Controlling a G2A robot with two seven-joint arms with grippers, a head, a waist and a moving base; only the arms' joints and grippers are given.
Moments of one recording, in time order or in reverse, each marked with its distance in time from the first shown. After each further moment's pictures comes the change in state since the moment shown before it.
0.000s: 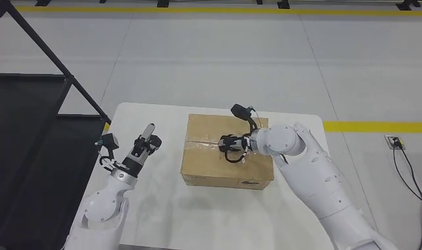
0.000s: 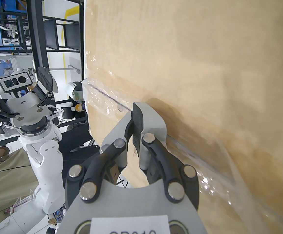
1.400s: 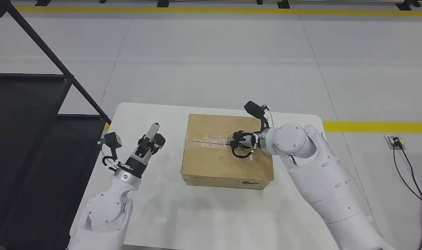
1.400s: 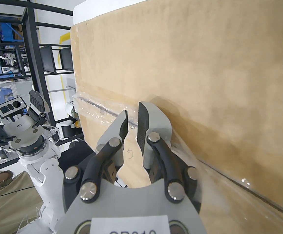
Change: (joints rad) left arm 0.034 -0.021 -0.007 -0.065 0.040 -0.012 0.024; right arm -0.014 0.019 0.034 -0.048 -0.037 0.109 -0.030
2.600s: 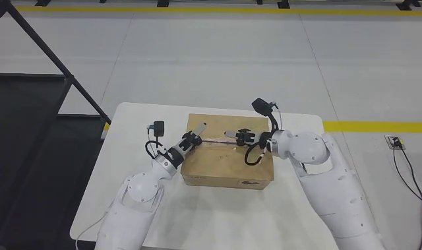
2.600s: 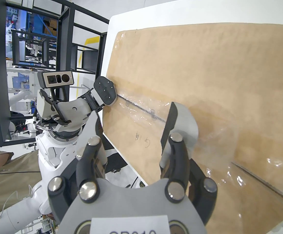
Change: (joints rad) left arm -0.225 -0.047 0.267 0.193 0.103 0.084 -0.042; right arm -0.145 0.027 0.163 -0.196 -0.008 -0.137 0.010
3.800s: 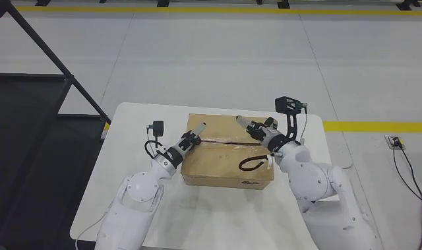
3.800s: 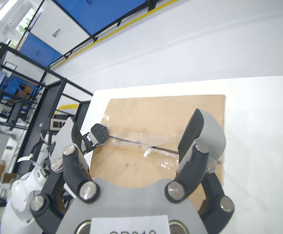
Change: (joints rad) left arm 0.002 -0.005 -0.011 -0.003 0.015 0.005 -0.007; right arm -0.209 -0.001 0.034 -0.424 -0.321 0.179 -0.303
